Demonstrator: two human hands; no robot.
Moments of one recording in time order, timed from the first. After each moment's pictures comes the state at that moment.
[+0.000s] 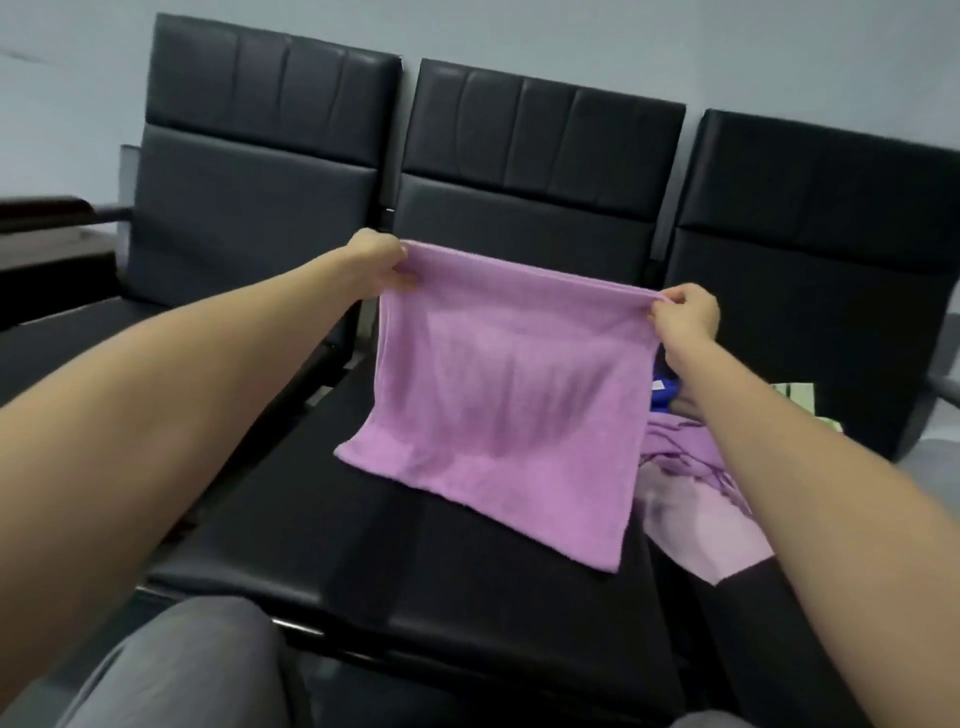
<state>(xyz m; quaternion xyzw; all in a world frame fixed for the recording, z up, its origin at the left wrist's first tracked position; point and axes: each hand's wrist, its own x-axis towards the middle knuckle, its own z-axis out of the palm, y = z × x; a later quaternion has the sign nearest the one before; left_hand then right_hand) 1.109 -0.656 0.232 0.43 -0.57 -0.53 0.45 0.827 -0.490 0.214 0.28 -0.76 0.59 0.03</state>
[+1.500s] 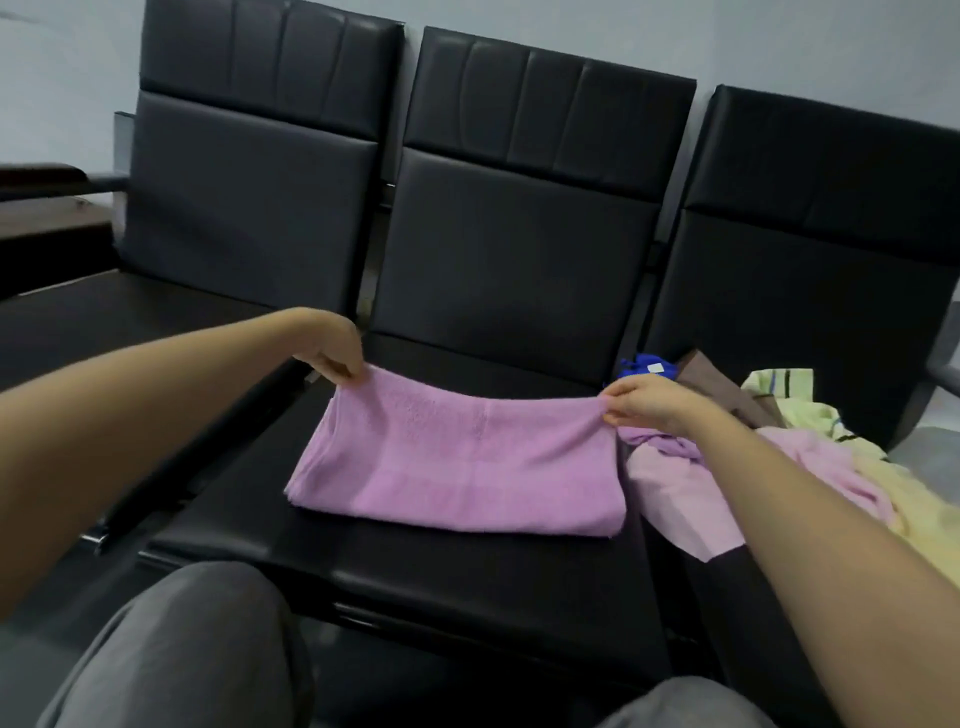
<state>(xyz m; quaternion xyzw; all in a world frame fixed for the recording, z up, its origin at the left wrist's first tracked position) 1.165 -0.636 0.158 0.54 -0.79 -0.30 -0.04 0.838 -0.443 0.141 0.41 -0.79 0.33 -0.31</state>
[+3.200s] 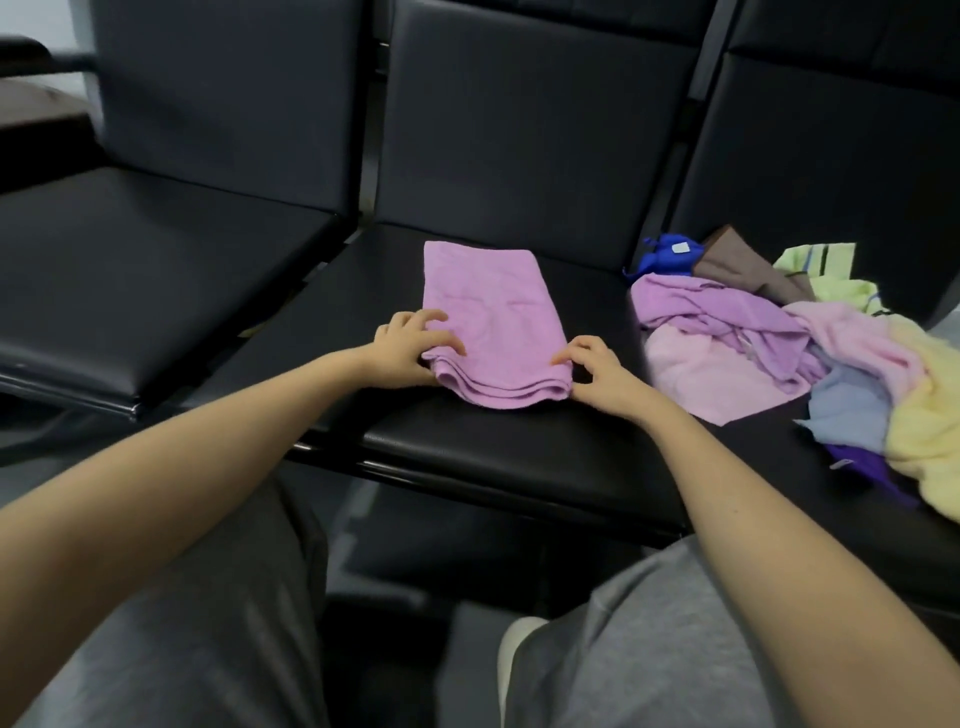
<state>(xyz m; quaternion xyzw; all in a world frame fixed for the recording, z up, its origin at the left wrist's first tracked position) 1.141 -0.551 0.019 0.32 -0.92 -0.19 0.08 0.895 -0.402 0.023 0.61 -0.75 0.19 -0.20</state>
